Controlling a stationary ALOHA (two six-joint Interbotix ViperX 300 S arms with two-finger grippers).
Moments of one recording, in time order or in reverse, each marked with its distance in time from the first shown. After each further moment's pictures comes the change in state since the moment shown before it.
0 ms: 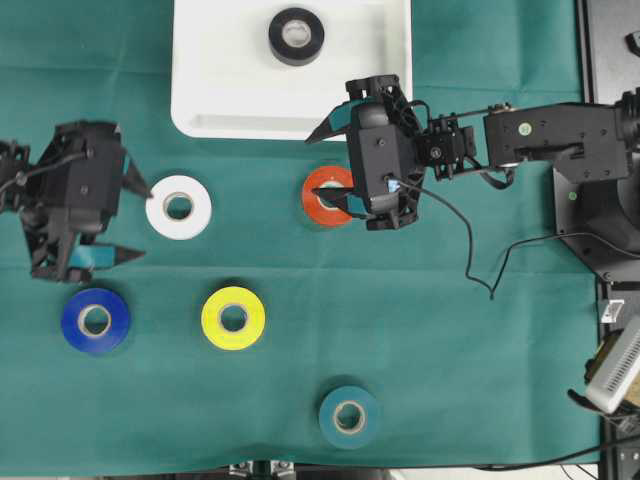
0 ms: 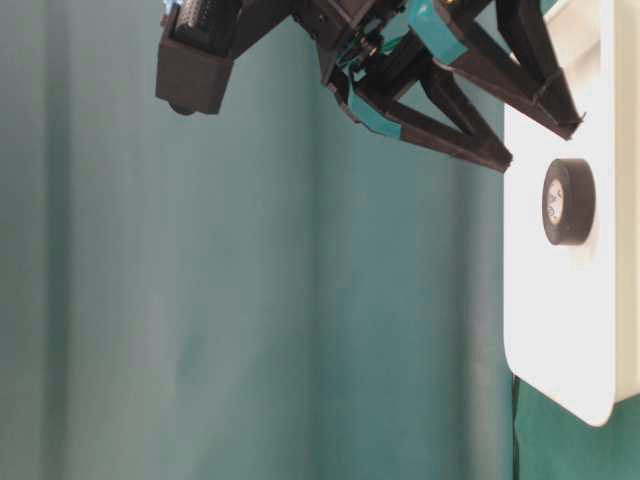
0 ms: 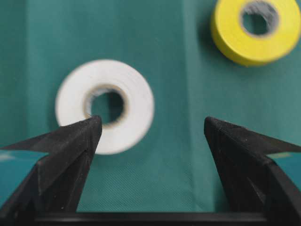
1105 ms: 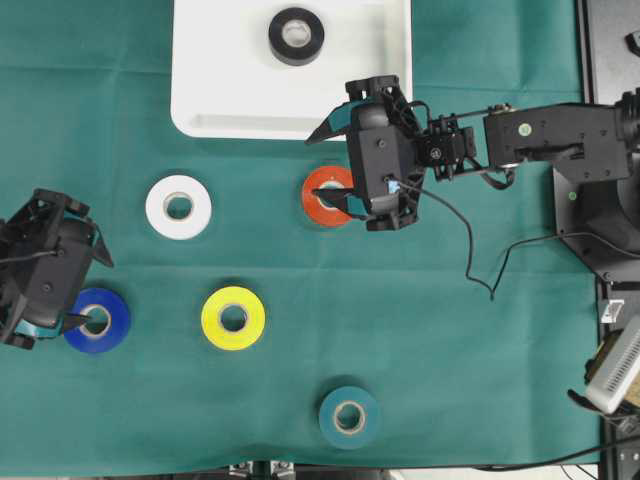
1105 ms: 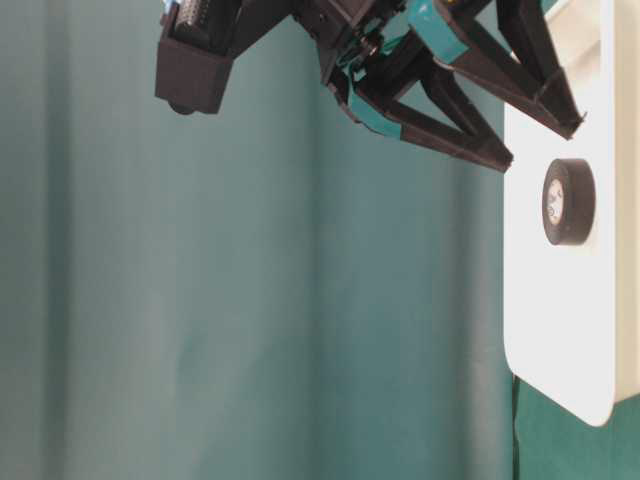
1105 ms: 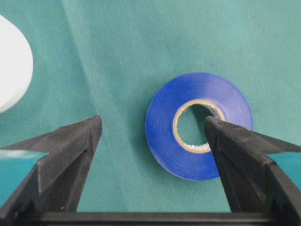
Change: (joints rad) left arm -0.232 0.028 0.077 0.000 0.012 -0.005; right arm 0.005 0.000 0.000 0.000 0.000 0.000
